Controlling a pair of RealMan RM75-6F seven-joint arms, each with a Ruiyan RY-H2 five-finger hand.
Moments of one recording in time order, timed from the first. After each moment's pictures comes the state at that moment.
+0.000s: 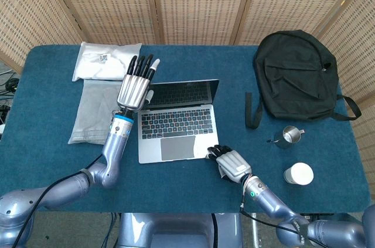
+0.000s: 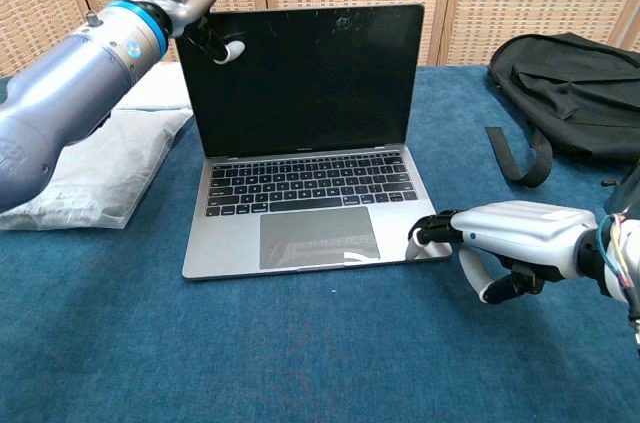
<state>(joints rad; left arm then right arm) -0.93 -1.82 -0.46 -1.05 1.15 1.08 0.56 0.68 -1.51 0.01 -1.60 -1.11 0.81 -0.36</state>
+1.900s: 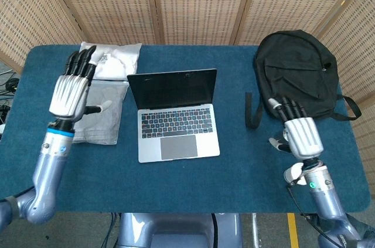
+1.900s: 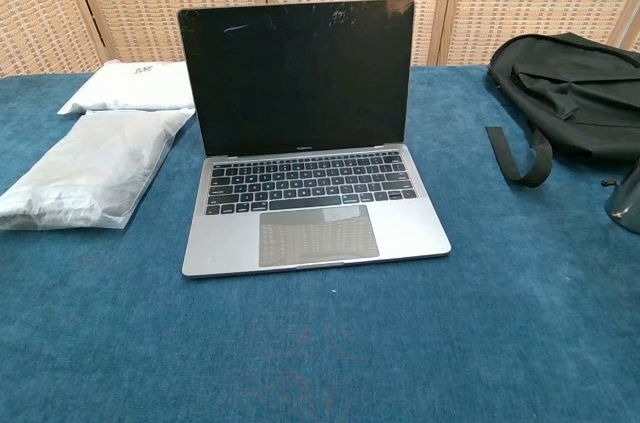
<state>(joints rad) -0.60 -1.17 -0.38 -1.93 1.07 1.31 0.45 0.42 -1.21 0.12 -1.66 -1.39 1.45 -0.14</state>
